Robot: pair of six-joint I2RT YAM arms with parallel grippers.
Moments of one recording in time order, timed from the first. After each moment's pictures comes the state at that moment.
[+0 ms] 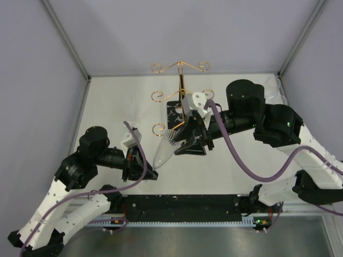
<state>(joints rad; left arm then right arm) -0.62 0.65 1.01 -0.71 1.05 -0.21 1.13 1.31 1.94 -0.91 -0.59 -0.17</state>
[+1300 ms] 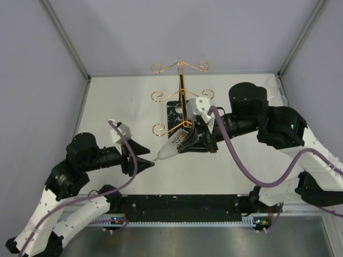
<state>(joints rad) -0.63 0.59 1.04 -0.72 0.63 -0.13 1.12 1.29 1.90 -0.94 -0.60 -0.21</state>
